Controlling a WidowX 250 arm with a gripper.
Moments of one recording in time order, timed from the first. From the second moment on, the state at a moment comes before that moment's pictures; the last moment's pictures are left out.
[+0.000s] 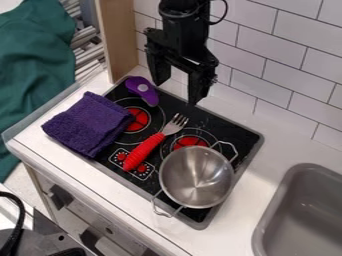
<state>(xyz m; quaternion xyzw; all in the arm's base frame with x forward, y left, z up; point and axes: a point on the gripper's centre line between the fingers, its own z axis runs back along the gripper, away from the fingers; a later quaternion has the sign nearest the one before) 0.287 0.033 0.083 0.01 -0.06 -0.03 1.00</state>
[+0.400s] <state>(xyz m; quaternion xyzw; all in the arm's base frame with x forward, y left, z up) 0.274 0.043 0.056 -0.01 -0.06 -0.04 1.00</state>
